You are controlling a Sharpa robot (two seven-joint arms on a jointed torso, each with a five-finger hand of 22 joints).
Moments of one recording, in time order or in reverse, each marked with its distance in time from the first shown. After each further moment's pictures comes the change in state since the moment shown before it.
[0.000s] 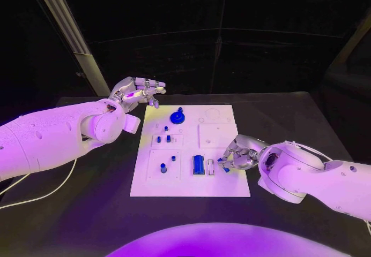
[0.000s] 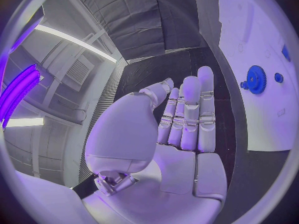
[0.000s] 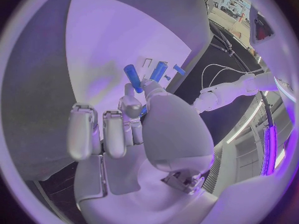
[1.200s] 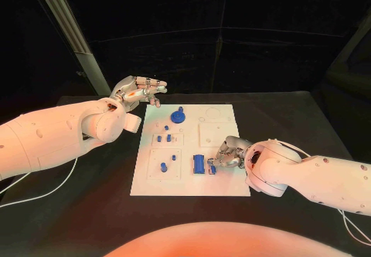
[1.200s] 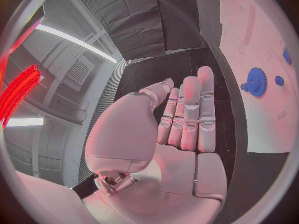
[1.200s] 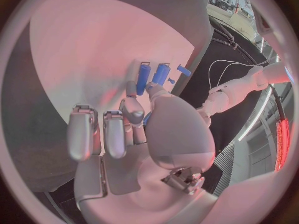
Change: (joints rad) left arm 0.001 0.000 0.000 0.007 0.000 0.001 -0.002; left_hand 0.000 0.000 0.000 0.000 0.000 0.000 0.000 -0.001 0.000 0.000 0.000 0.000 0.000 0.000 0.000 0.000 0.000 0.000 0.000 0.000 0.000 0.000; right arm 0.002 0.123 0.001 -0.086 0.075 0.024 -0.093; right_hand -0.088 -0.002 -0.014 0.040 -0.020 0.040 -0.014 0.015 0.019 0.034 -0.013 0.043 0.035 0.000 -0.007 0.008 0.000 0.000 0.003 -0.003 0.005 0.008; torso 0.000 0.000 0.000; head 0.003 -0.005
